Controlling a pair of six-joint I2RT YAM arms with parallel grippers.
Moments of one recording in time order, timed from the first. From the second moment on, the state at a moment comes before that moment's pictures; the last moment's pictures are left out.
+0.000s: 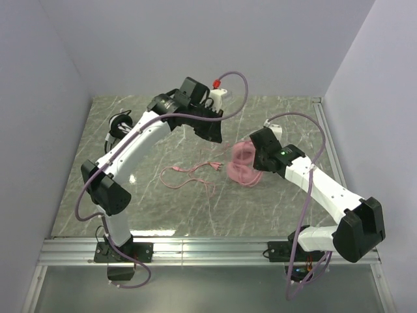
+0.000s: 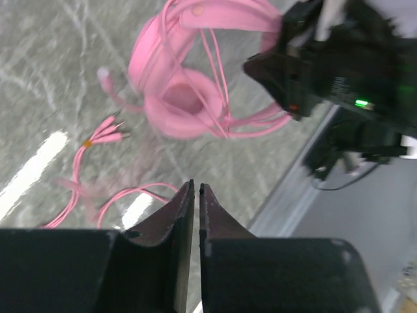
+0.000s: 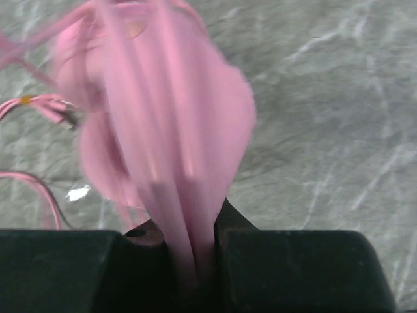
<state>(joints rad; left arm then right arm) -0.67 1.82 1.99 -0.99 0.41 -0.12 0.55 1.29 1.03 -0.72 0.36 0.59</state>
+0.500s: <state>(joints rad) -0.63 1.69 1.66 -0.67 0.65 -0.27 0.47 1.31 1.02 -0.67 0.37 0.59</state>
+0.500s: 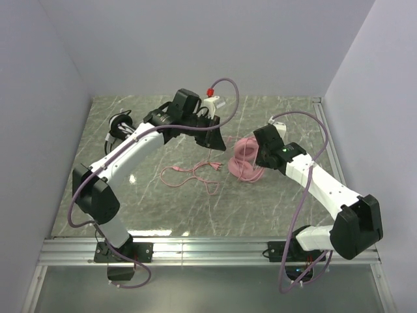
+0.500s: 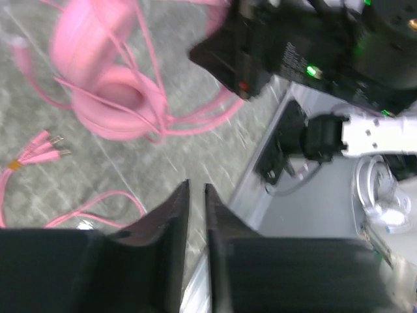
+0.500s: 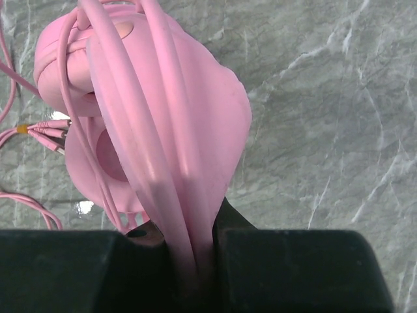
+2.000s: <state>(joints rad) -0.50 2.41 1.97 -0.43 0.60 0.23 0.42 1.18 0.93 -0.68 0.26 0.51</state>
